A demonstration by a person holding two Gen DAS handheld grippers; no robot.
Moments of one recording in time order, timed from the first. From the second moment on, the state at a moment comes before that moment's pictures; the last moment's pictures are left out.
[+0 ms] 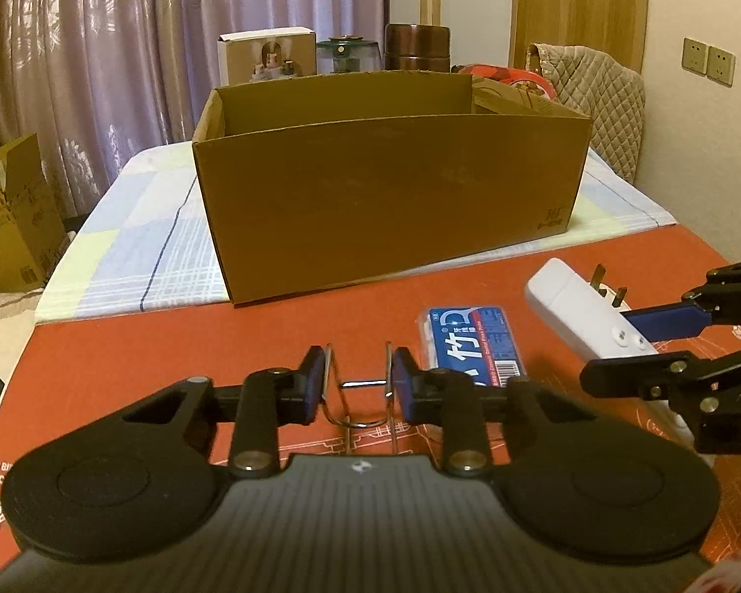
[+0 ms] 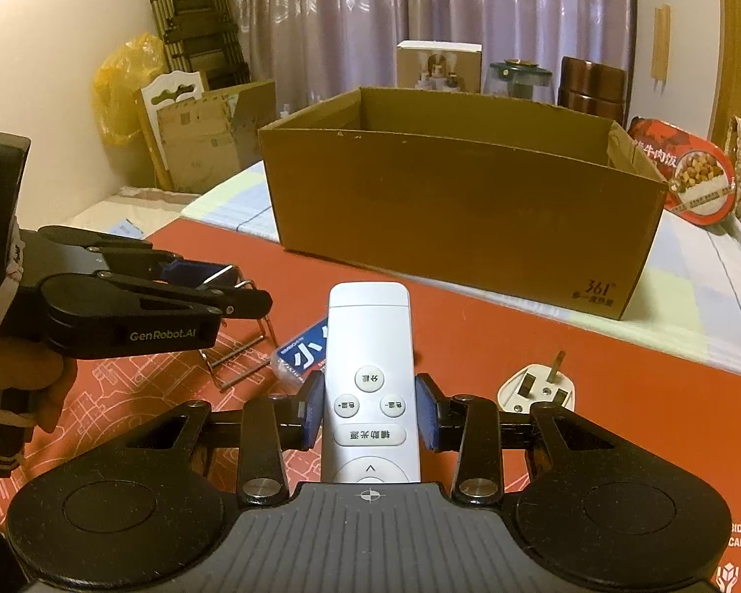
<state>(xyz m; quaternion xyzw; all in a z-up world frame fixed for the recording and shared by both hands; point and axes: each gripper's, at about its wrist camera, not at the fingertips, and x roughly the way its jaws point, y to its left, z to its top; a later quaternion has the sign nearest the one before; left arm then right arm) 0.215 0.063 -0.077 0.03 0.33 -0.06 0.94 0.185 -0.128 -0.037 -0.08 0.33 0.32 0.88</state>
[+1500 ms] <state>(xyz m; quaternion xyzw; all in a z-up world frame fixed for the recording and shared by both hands) 0.200 0.064 -0.052 0.00 0.34 -0.04 0.94 0.185 -0.116 -0.026 -0.08 0.32 0.32 0.89</state>
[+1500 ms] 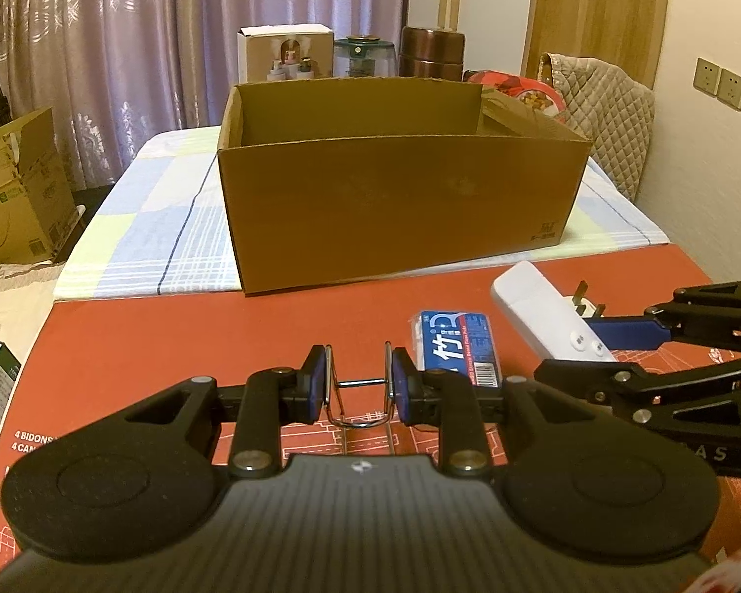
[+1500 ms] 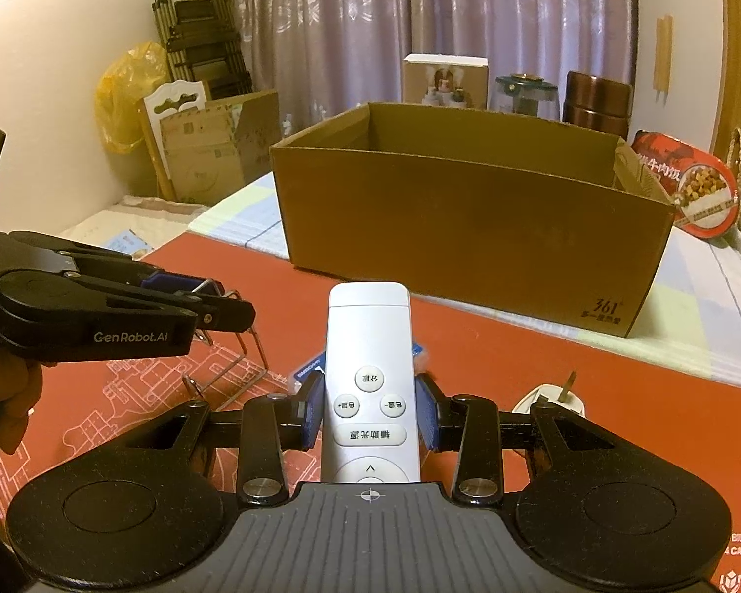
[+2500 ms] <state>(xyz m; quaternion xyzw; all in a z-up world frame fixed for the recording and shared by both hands) 0.195 0.051 -0.020 0.00 0.32 -0.07 0.94 0.187 -0.121 -0.011 -0.06 0.31 0.31 0.90</state>
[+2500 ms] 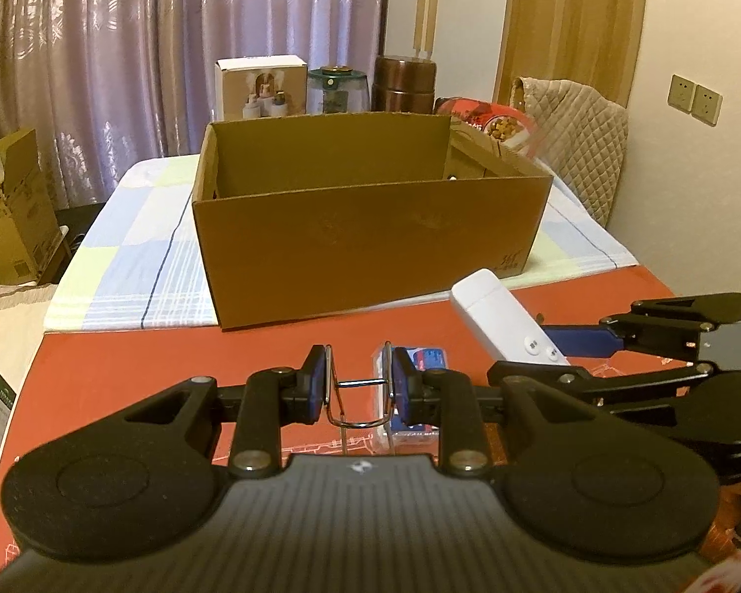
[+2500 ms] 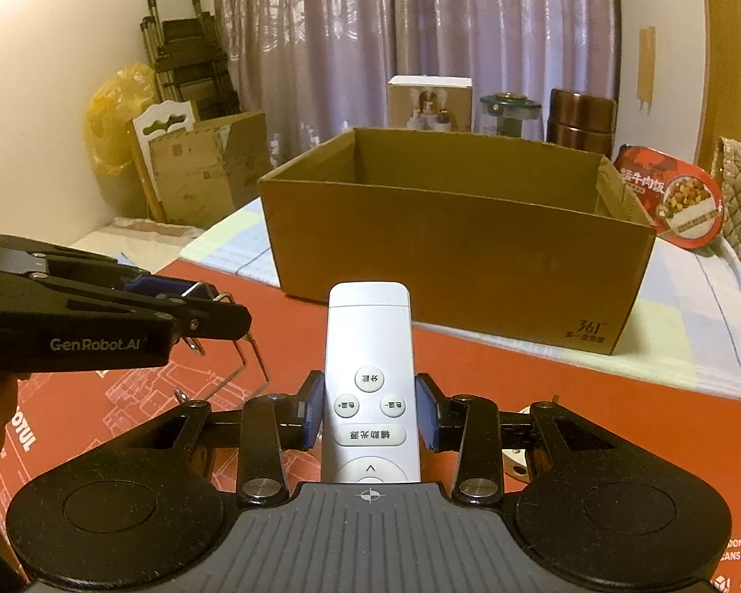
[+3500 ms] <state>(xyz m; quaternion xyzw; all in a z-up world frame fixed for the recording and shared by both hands) 0.237 0.038 0.041 -0.04 0.26 -0.08 0.96 0.233 -0.142 0.052 0.00 0.26 0.25 0.93</state>
